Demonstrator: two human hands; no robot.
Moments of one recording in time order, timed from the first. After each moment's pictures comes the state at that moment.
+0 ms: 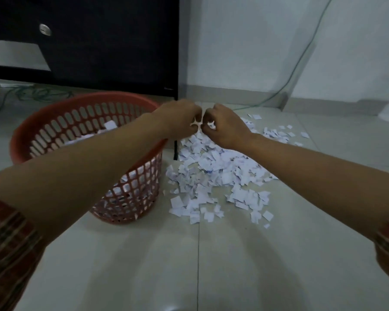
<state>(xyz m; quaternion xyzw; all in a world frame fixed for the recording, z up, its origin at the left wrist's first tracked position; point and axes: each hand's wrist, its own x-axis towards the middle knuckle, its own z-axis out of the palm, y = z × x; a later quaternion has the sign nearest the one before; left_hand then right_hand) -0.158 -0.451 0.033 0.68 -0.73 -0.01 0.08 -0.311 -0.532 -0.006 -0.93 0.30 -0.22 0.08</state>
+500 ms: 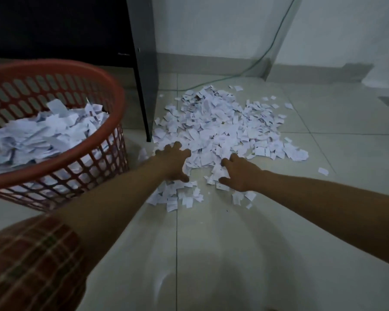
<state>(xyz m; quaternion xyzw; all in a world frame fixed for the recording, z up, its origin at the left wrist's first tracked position) -0.223 -0.476 -0.139 0.70 -0.69 -0.18 -0.11 -0.444 -0.538 -0.160 -0.88 0.44 0.17 0.11</state>
